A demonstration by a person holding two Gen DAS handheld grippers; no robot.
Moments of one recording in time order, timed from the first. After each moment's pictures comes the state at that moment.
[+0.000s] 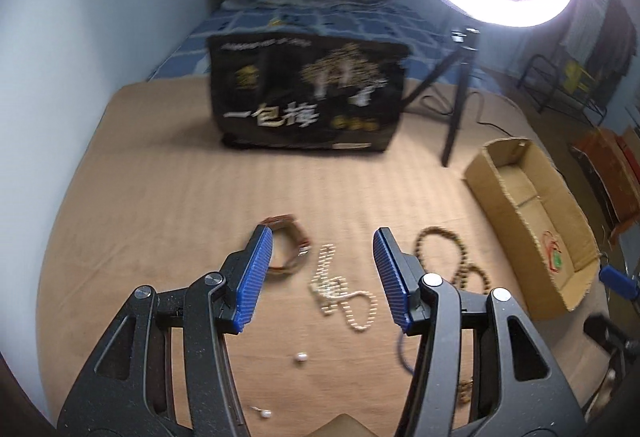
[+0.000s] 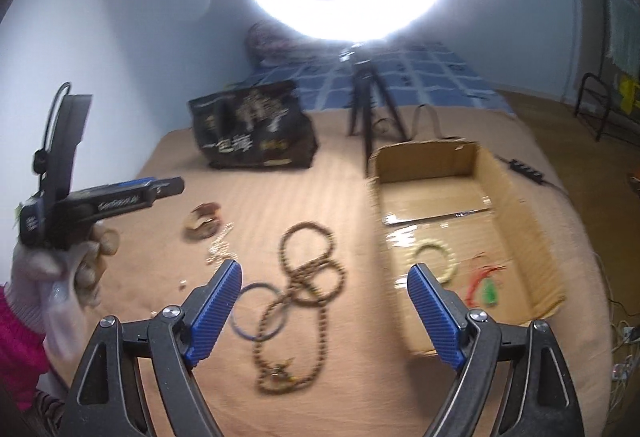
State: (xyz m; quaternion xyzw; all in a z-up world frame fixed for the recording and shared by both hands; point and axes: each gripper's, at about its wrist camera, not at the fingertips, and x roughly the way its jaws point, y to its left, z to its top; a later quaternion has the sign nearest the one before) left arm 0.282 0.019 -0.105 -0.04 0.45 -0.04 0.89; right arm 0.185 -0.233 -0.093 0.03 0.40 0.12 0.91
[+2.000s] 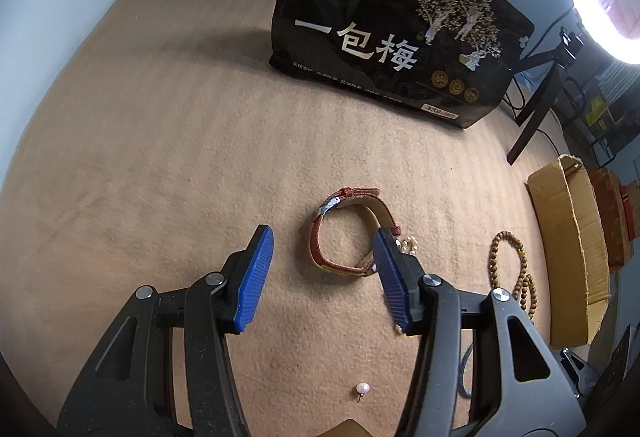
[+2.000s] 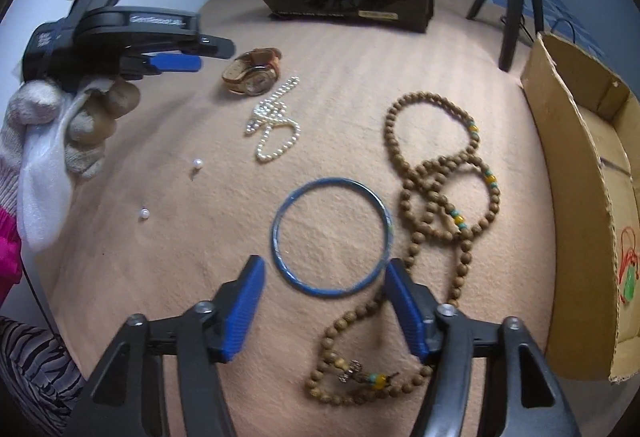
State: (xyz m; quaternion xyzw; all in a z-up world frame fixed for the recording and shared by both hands) left arm 0.333 0.084 -0.186 -0.14 0.53 -0.02 0.84; right arm 0.211 -0.142 -0.213 -0.06 0.54 0.22 0.81
